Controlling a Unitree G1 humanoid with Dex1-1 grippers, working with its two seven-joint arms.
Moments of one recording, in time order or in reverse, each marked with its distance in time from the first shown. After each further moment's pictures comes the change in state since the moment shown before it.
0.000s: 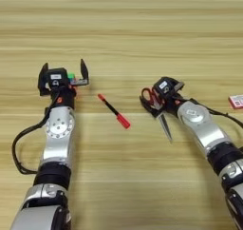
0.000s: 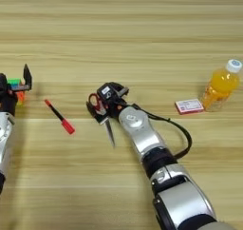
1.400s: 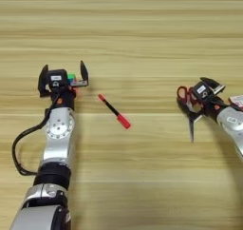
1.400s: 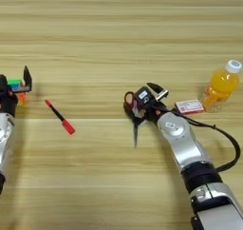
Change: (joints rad) left arm -0.002 0.002 0.001 0.020 0.000 -0.001 0.004; right arm 0.164 -0.240 -0.058 -0.194 -0.009 0.002 0.019
